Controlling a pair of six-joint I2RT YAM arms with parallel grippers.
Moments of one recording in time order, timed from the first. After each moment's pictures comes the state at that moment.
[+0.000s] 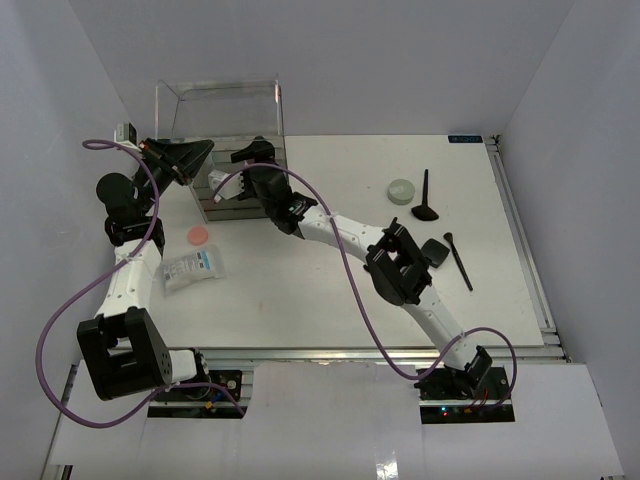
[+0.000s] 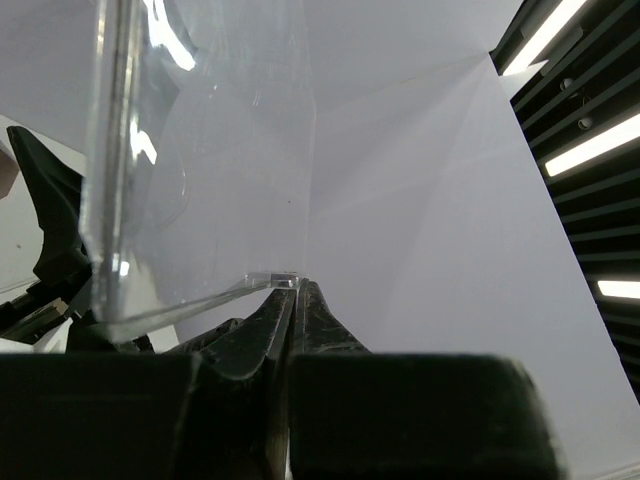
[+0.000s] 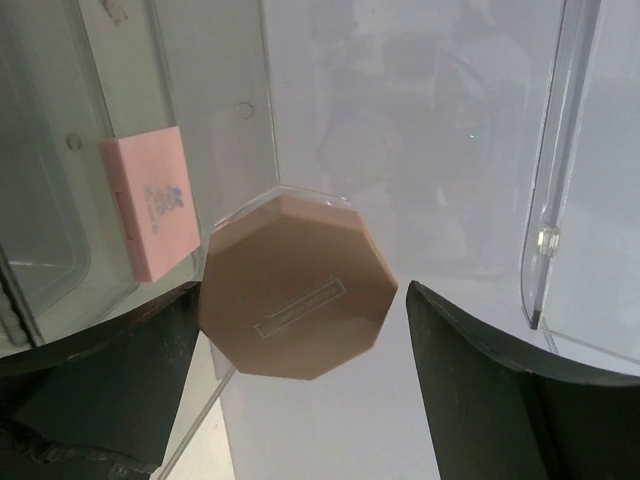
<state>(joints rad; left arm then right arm) 0.23 1.29 0.93 0.78 0.82 -1.59 0.95 2.42 2.12 0.20 0.40 -1.39</state>
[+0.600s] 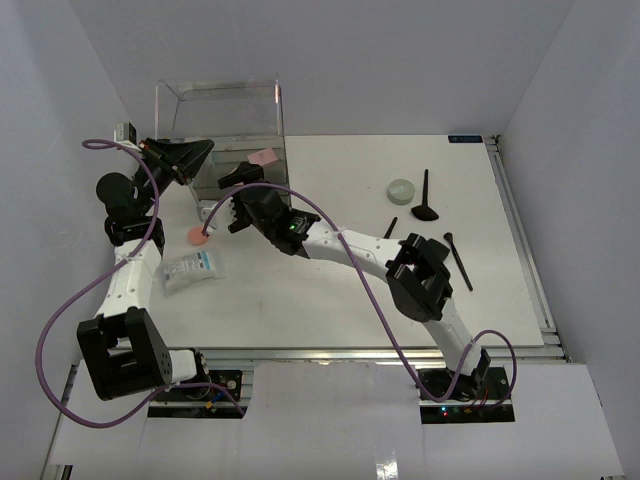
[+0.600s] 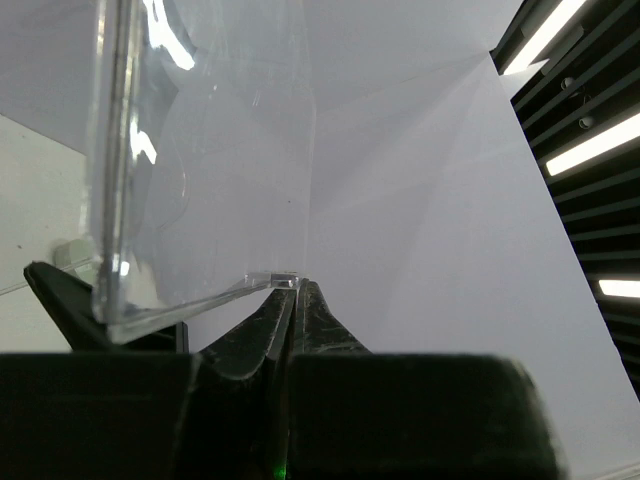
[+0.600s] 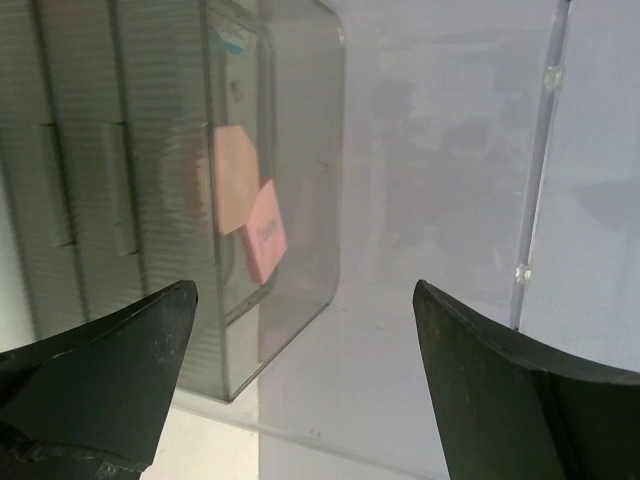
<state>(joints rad) 0.23 1.29 0.93 0.78 0.82 -1.59 1.06 2.18 1.88 0.07 0.33 -1.30</state>
